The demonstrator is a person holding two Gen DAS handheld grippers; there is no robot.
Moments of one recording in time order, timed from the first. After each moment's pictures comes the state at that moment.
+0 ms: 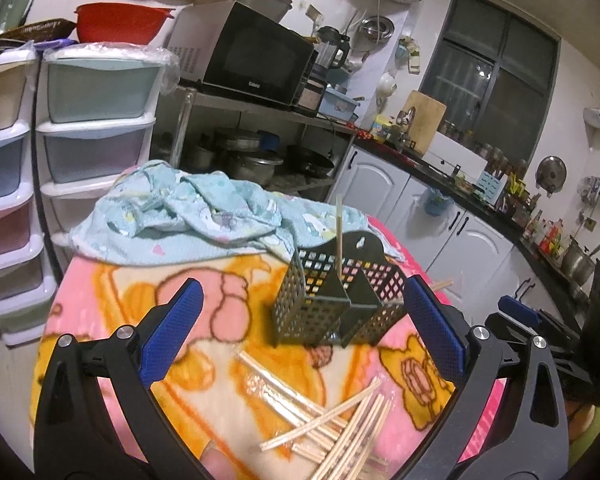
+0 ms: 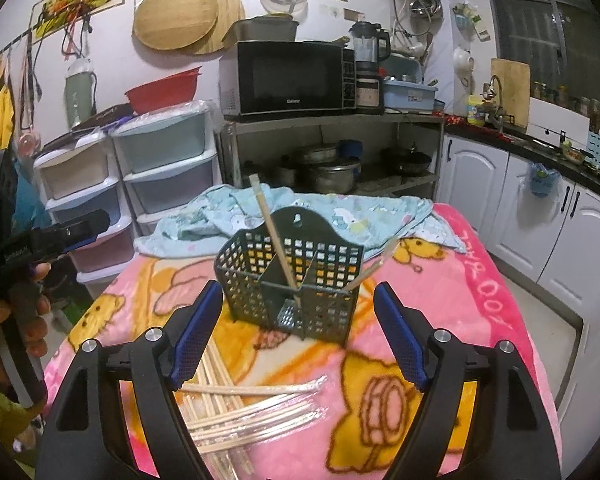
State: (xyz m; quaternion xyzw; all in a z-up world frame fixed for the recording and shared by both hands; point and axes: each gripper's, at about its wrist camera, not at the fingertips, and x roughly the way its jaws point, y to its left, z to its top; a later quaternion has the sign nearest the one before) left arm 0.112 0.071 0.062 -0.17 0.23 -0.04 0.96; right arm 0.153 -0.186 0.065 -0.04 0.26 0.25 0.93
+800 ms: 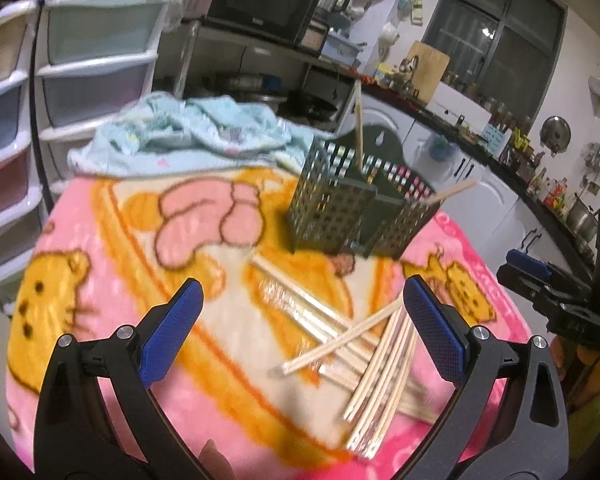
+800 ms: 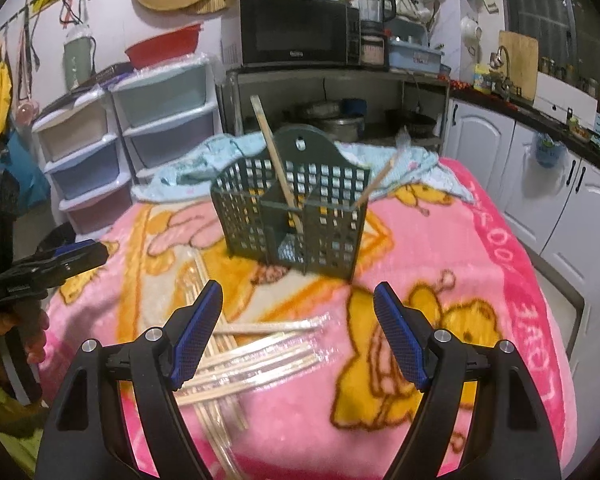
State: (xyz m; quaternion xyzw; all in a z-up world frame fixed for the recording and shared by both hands) left arm 0.091 0.066 -0.022 -0.16 0.32 -0.05 0.93; right arm 0.143 -0.190 0.006 -0.06 0.32 0.25 0.91
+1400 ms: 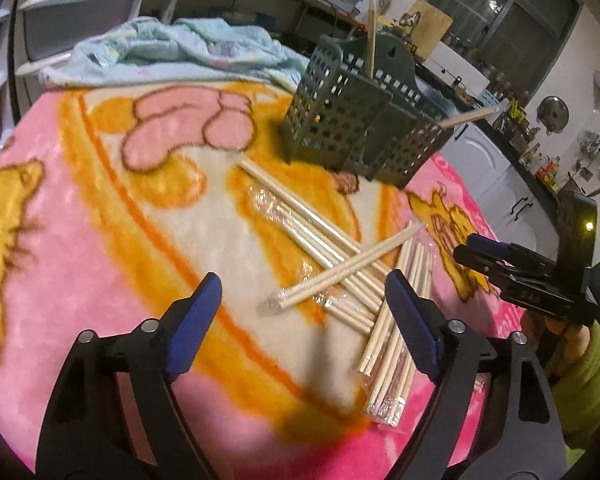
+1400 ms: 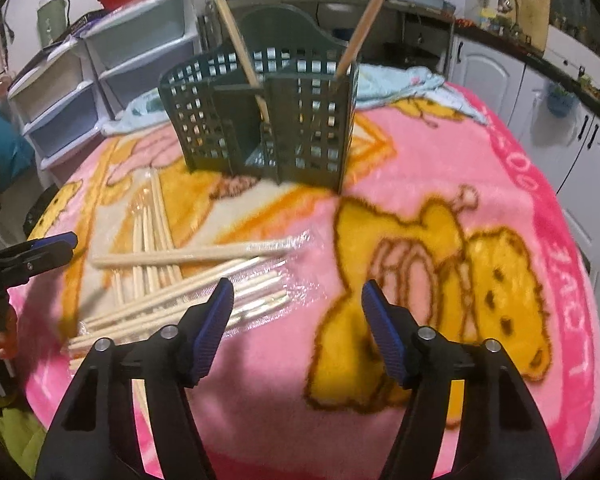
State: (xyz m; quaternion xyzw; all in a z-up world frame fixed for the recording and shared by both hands) left arm 0.099 0.057 -0.086 -0.19 0.40 -0.10 0.89; right arm 0.178 -0.195 -0.077 -0.08 0.43 0.25 0.87
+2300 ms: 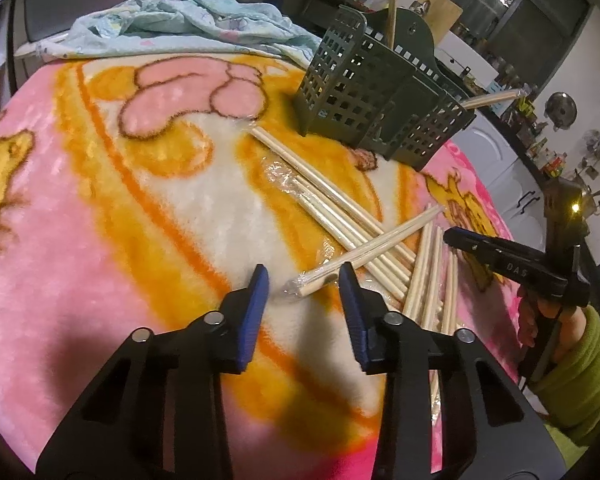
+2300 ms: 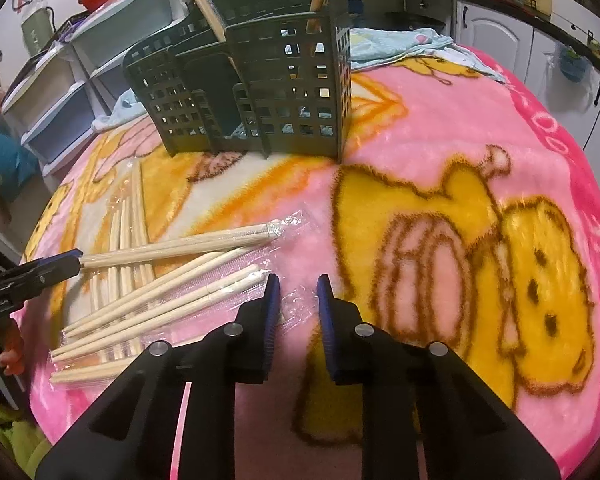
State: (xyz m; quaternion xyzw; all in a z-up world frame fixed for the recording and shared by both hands) left arm 0.104 0.059 -0.105 -0.19 0.42 -0.09 0.88; right arm 0.208 -0.195 -0.110 -0.04 0.46 0.26 0.85
